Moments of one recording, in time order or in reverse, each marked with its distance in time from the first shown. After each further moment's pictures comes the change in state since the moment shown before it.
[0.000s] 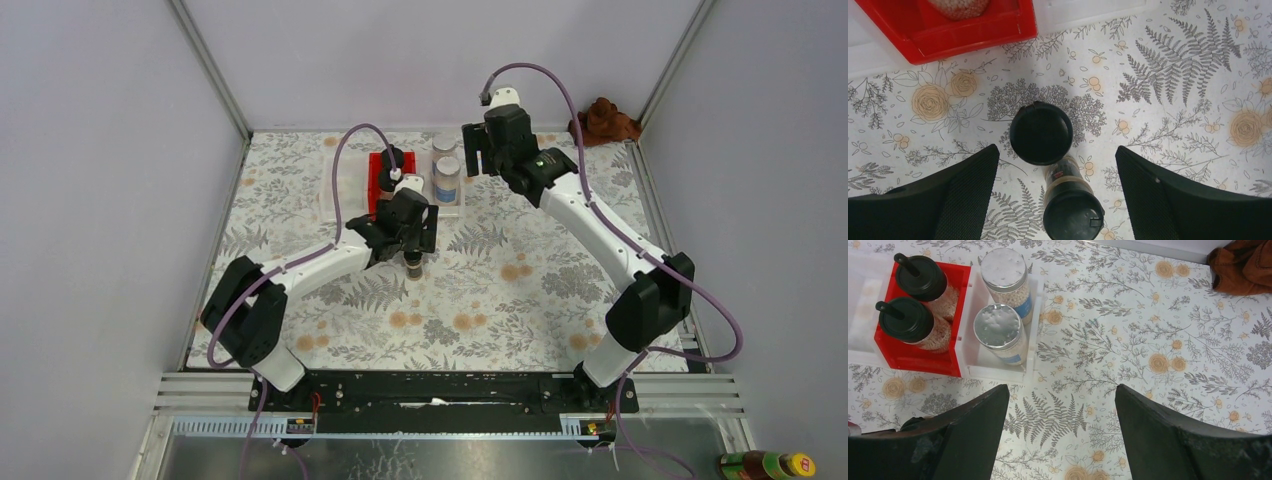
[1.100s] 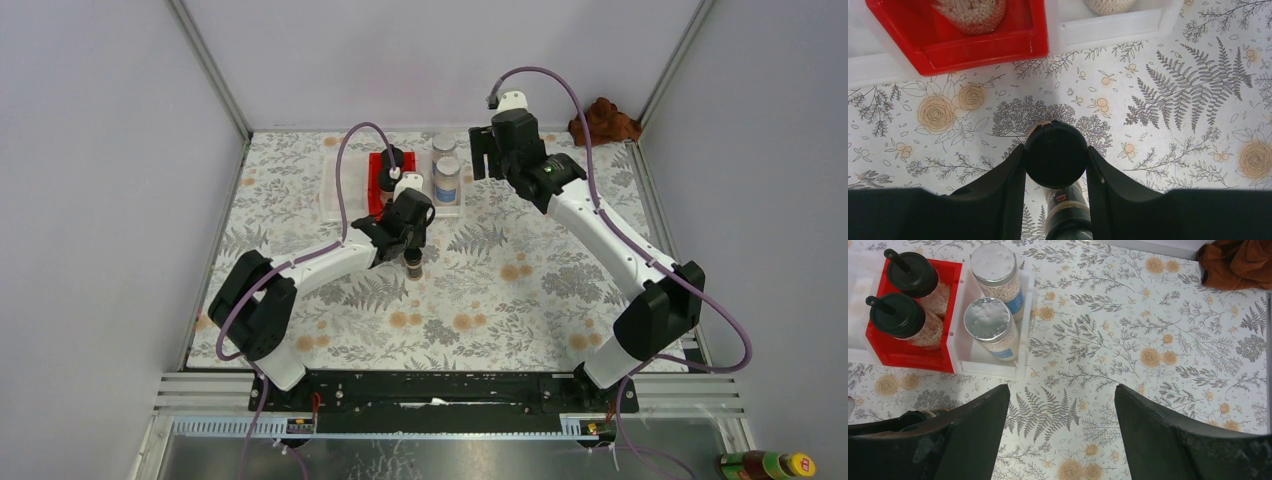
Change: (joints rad) left arm -0.001 0.048 -0.001 0.078 -0.081 -0.026; right arm -0.008 -0.061 -0.062 0.009 0.011 -0.005
